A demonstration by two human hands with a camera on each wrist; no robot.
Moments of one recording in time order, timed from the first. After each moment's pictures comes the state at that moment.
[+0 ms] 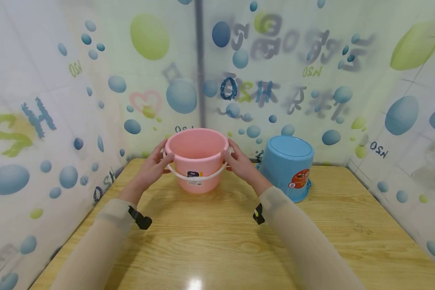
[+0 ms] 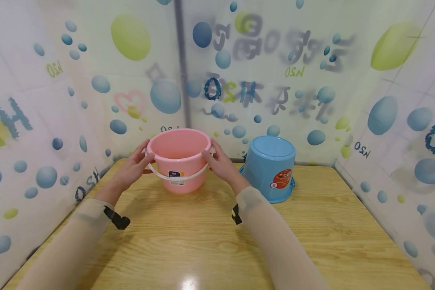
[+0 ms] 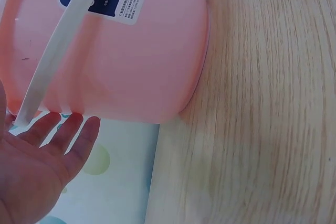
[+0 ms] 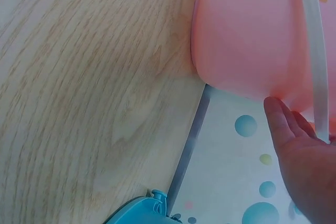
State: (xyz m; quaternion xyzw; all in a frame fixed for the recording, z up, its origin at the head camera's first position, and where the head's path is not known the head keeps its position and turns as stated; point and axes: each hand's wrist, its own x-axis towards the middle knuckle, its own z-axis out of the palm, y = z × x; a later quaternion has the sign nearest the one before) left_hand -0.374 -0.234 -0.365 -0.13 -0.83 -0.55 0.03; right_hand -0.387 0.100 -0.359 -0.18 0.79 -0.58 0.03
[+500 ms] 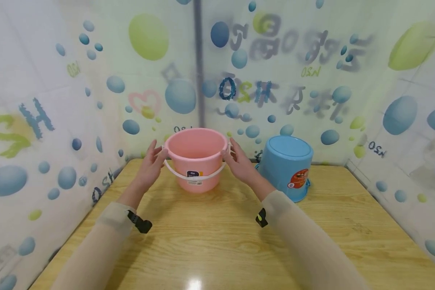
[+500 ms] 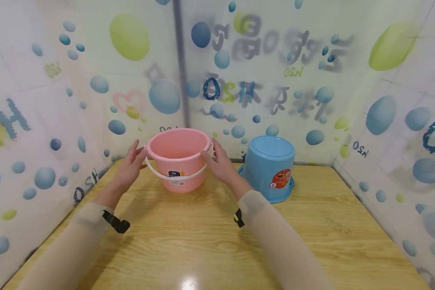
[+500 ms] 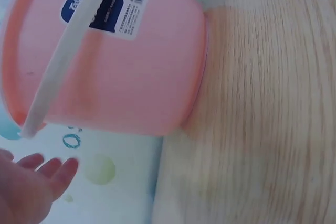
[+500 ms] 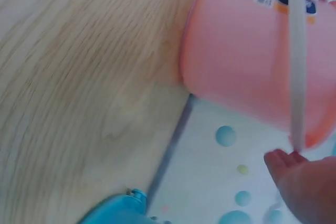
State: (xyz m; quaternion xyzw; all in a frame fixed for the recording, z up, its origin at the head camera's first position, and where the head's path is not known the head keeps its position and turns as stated) left_hand -0.367 -0.234 -0.365 -0.11 -0.82 -0.56 0.10; right_hand -0.370 0.103 -0.351 -0.18 0.83 -0.52 -0.03
